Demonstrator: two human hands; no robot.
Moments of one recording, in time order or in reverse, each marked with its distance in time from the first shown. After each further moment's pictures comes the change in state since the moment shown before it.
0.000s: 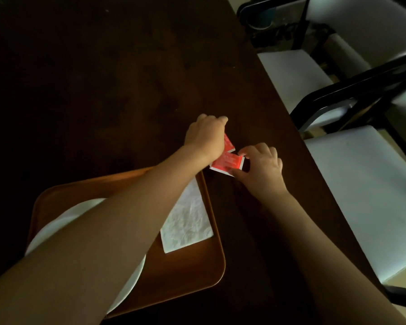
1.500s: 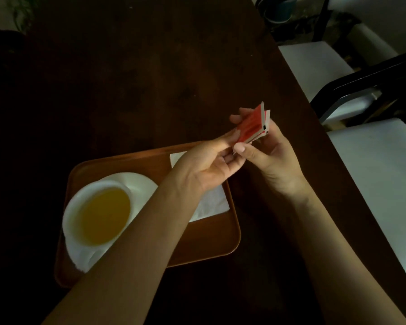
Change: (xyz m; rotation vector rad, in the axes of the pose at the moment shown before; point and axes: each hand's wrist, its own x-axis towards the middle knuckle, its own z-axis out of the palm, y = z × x) left_hand -0.107 -0.002 -0.020 -2.182 -0.366 -0.608; right_hand -0.051 -0.037 -0.037 1.215 -0.201 -0.317
